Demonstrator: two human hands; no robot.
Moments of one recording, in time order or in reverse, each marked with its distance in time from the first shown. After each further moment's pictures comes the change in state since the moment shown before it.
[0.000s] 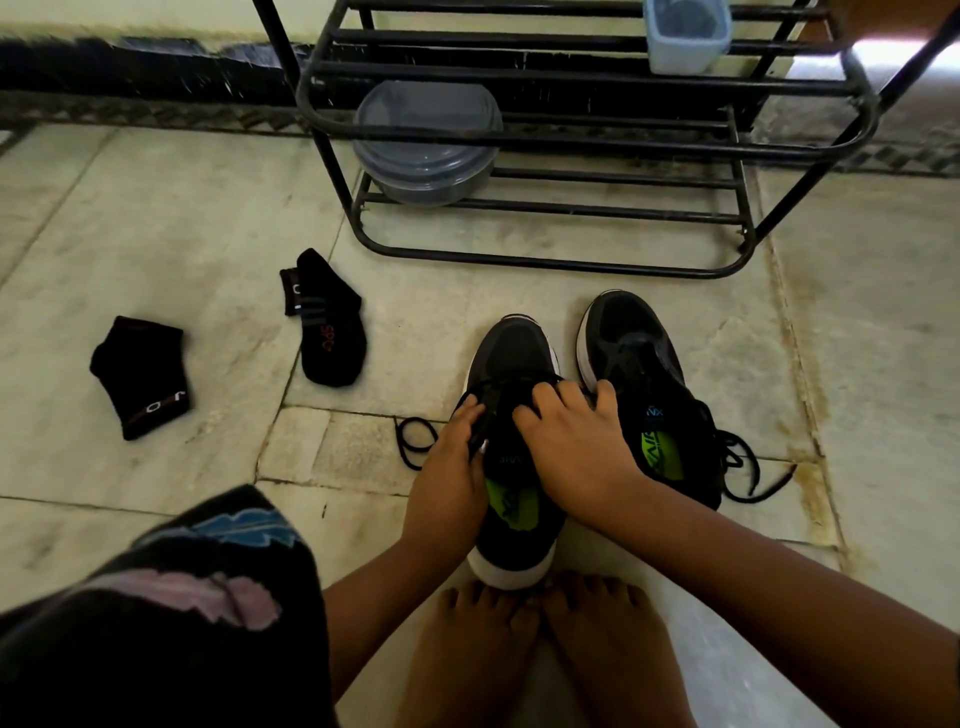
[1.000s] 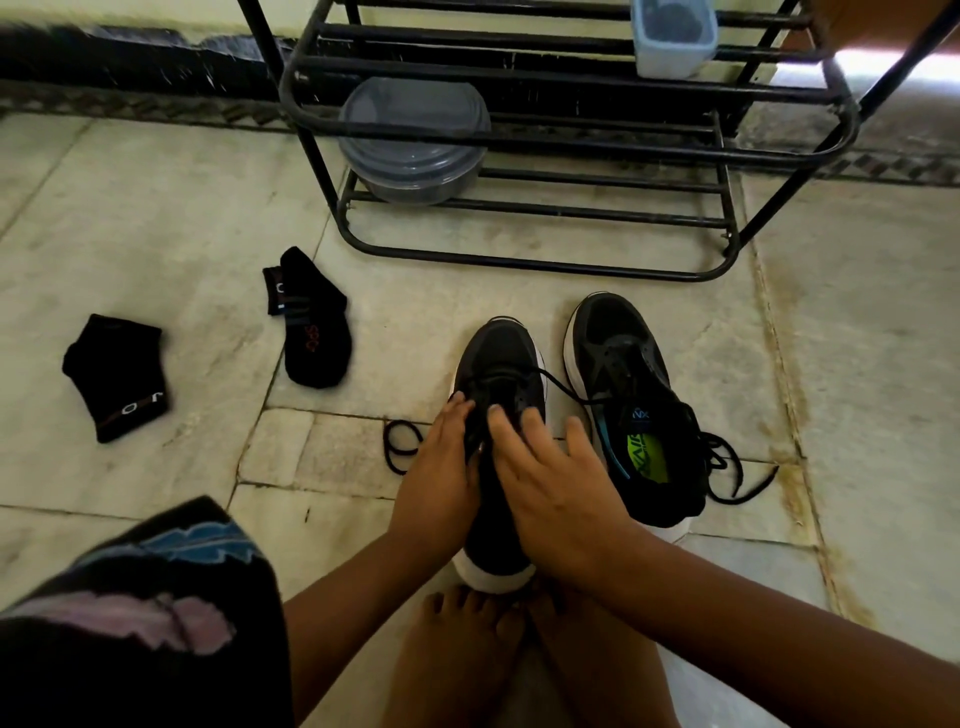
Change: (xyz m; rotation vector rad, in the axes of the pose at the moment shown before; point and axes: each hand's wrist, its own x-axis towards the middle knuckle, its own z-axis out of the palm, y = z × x) left_hand 0.005 0.009 -0.003 0.098 -0.079 0.012; right_hand -0.027 -0.014 -0.007 -0.061 -0.075 -0.107
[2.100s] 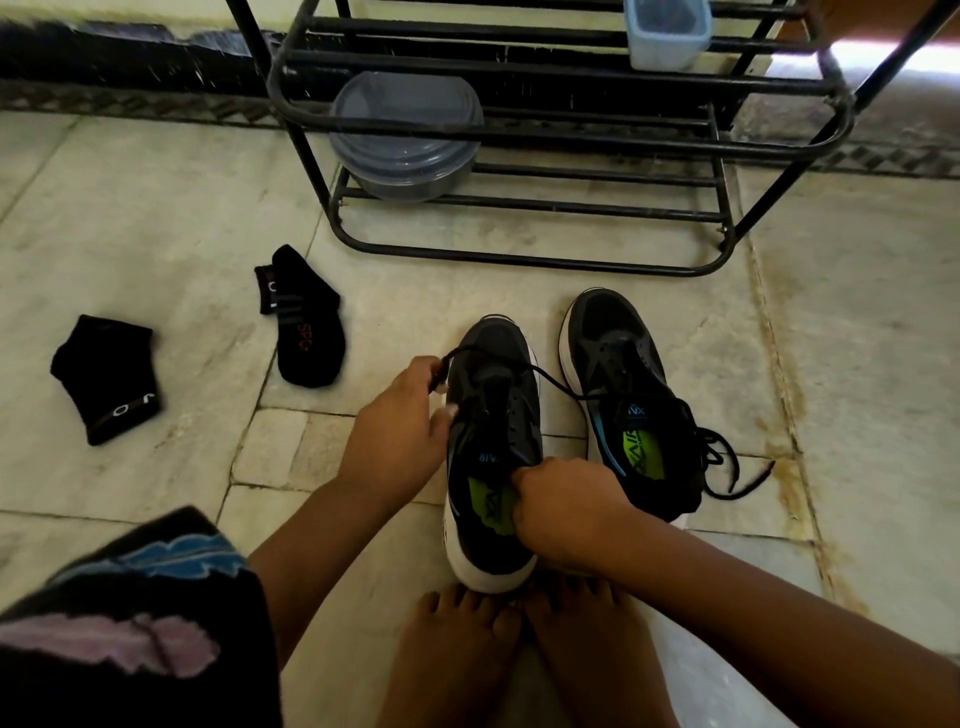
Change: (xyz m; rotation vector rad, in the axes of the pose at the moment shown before) left_hand 0.028 0.007 -0.048 0.224 0.092 0.096; right_hand 0.004 0.010 -0.004 0.382 -0.408 0.122
